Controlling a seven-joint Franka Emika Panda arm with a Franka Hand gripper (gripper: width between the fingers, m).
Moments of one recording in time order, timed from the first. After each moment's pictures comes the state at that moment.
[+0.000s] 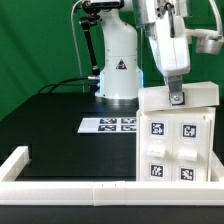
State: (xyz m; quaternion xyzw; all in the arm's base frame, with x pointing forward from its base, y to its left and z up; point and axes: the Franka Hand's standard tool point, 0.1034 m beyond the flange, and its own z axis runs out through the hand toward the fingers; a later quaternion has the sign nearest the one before) arm 0.614 0.064 0.150 -0.66 0.74 0.01 0.10
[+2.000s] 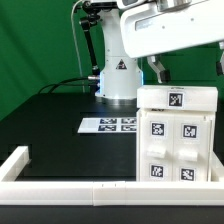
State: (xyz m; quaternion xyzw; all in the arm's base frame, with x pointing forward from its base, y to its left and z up) arm 0.639 0.083 0.190 -0.95 0.29 -0.03 0.11
